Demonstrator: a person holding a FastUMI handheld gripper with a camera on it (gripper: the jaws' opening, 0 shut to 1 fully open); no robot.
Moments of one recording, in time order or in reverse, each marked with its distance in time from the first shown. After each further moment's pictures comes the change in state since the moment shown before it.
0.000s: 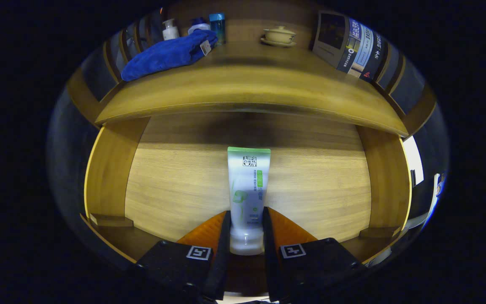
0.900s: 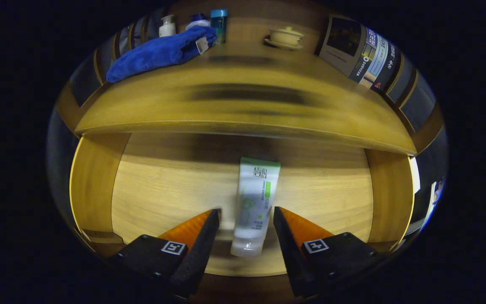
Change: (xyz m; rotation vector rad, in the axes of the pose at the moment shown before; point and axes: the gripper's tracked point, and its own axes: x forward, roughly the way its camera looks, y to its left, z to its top) arm 0.059 0.008 0.021 -0.025 0.028 -0.072
